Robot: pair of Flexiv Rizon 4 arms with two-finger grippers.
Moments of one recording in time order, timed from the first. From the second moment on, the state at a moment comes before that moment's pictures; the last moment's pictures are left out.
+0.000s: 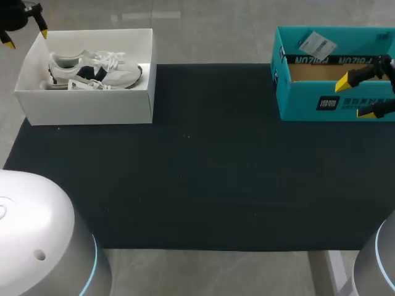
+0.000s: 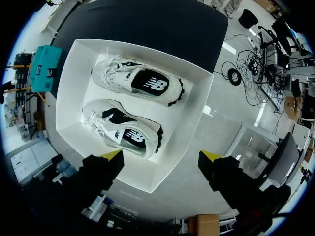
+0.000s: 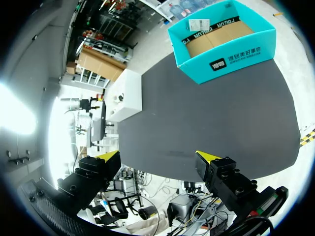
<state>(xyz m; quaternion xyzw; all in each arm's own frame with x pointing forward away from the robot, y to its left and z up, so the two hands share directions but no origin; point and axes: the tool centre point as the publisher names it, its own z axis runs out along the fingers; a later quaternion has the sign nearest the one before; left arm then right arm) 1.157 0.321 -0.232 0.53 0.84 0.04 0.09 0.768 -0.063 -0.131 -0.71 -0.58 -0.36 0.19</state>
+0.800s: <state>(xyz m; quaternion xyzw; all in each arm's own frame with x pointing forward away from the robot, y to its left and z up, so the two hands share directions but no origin) 1.093 0.294 -0.292 0.58 0.80 0.12 0.05 0.768 -0.063 -0.131 -0.71 -0.58 -0.36 0.19</state>
